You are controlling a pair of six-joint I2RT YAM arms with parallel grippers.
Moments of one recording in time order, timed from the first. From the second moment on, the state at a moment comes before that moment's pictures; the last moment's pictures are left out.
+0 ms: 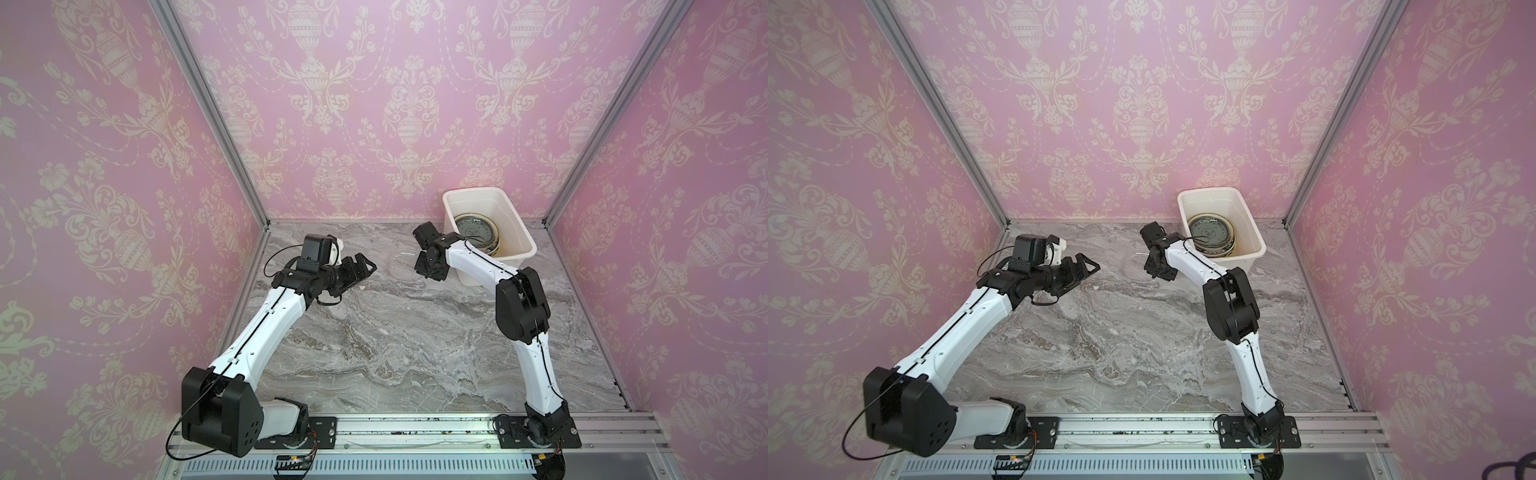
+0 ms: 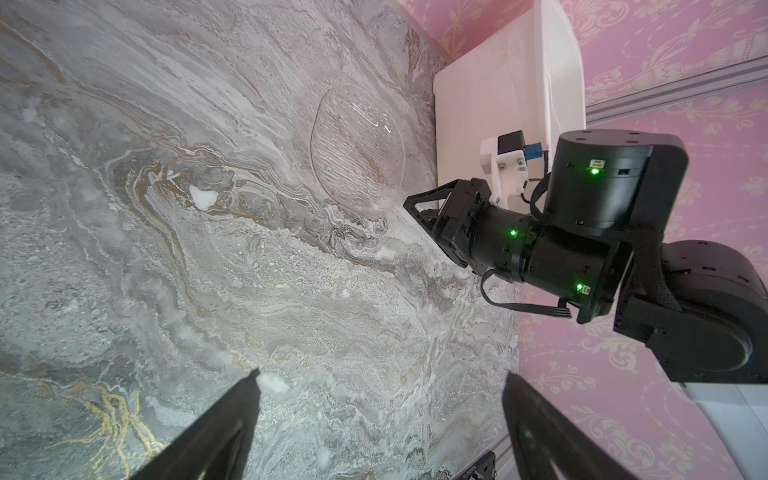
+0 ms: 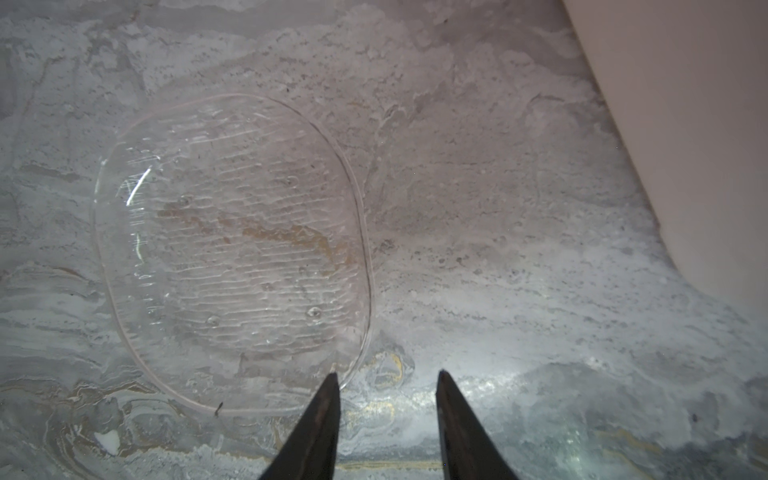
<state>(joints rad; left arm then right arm) -0.24 1.33 1.12 -0.56 0.44 -0.73 0.49 2.24 1.92 -0.87 0.13 0.86</state>
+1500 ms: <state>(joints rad) -0.24 1.33 1.18 -0.56 0.44 -0.72 0.53 2.06 1.72 -0.72 0.01 0.81</state>
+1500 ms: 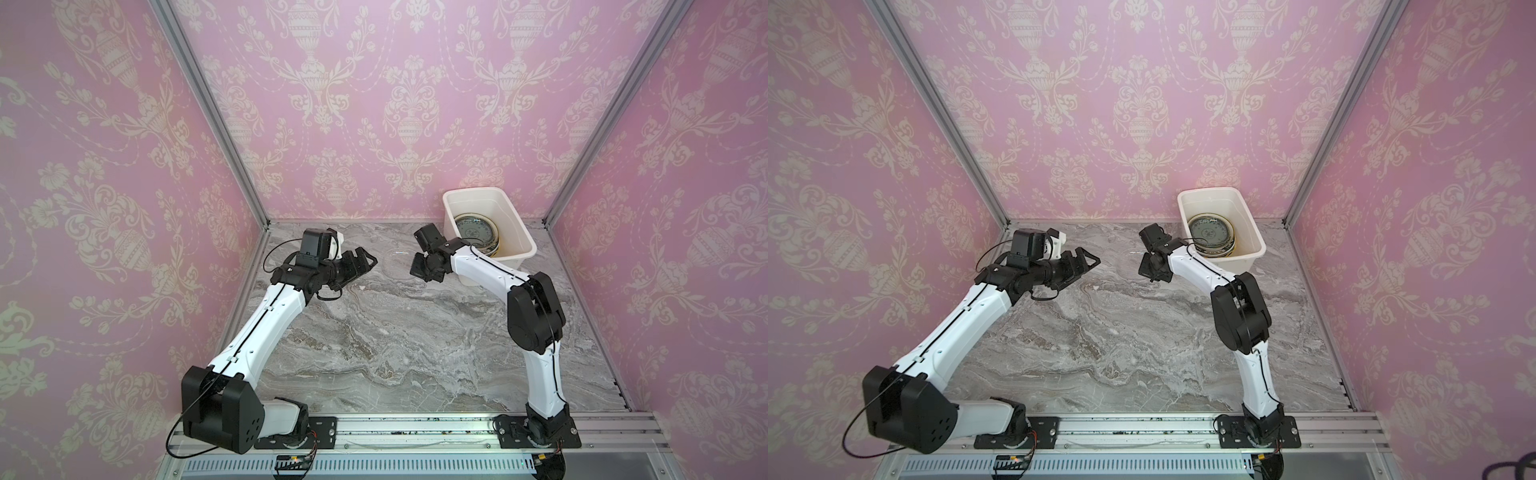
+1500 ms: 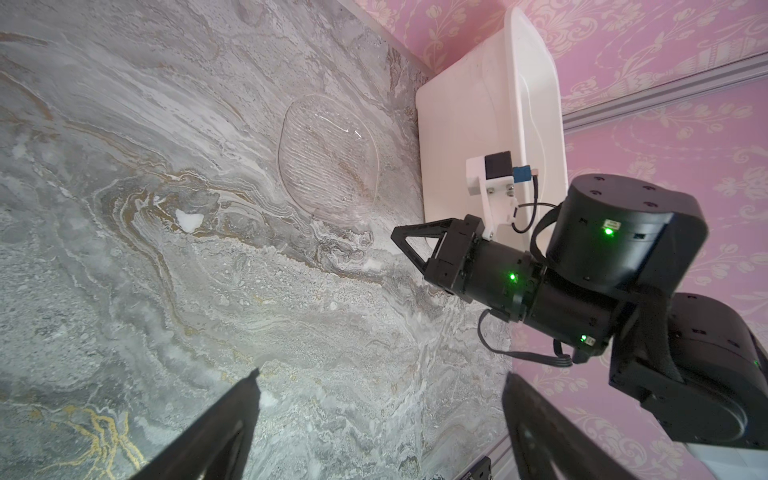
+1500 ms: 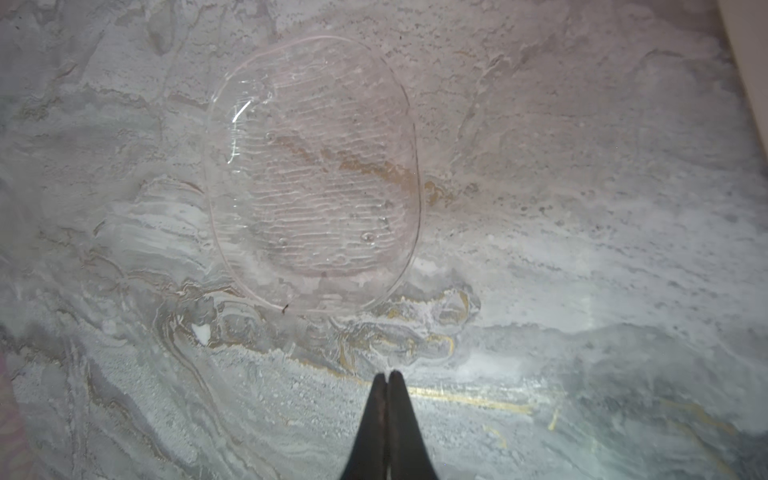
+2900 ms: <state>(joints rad) -0.23 1.33 1.15 -0.59 0.44 -0.70 0.47 2.37 1.98 -0.71 -0.07 0.92</state>
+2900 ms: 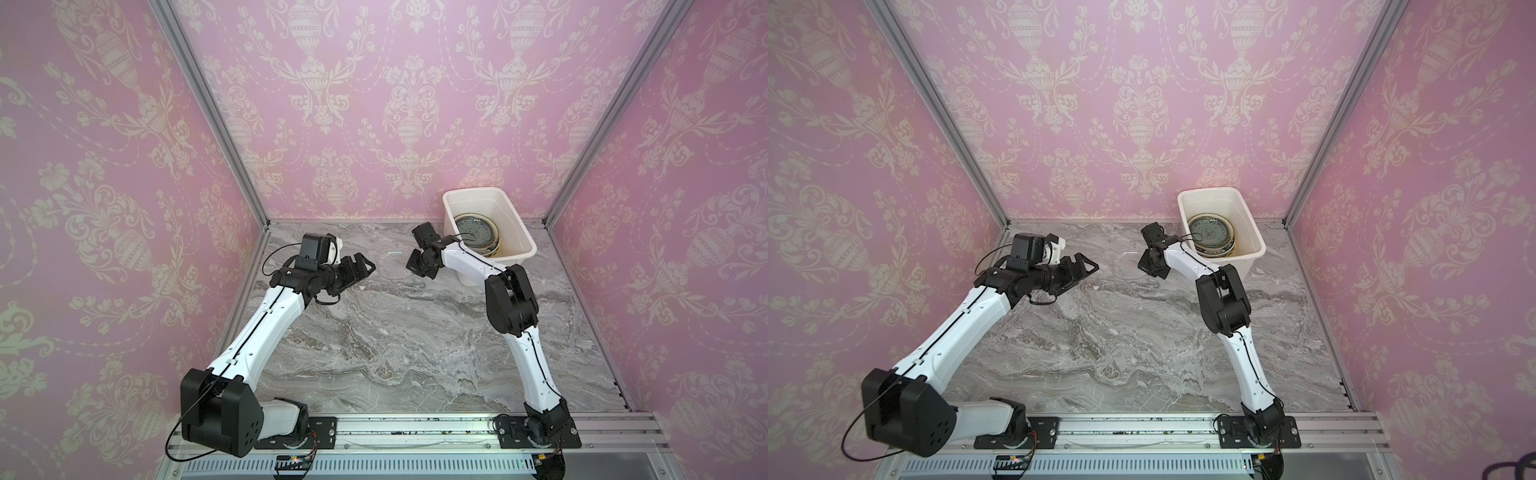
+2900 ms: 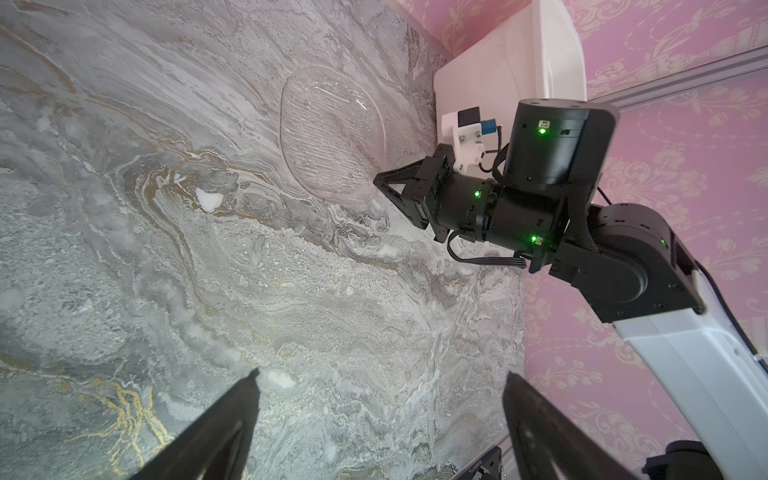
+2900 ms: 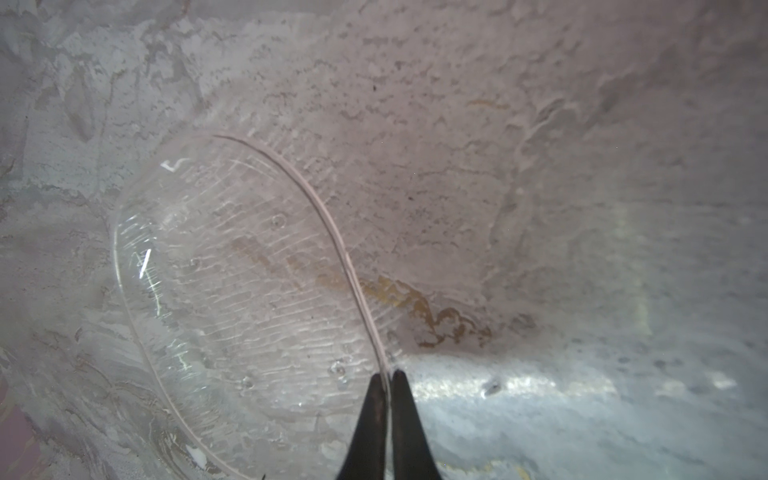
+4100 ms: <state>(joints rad) -0.23 1.16 1.17 -0.60 0.44 -0.71 0.45 1.78 1.72 -0.67 -0.09 0.87</state>
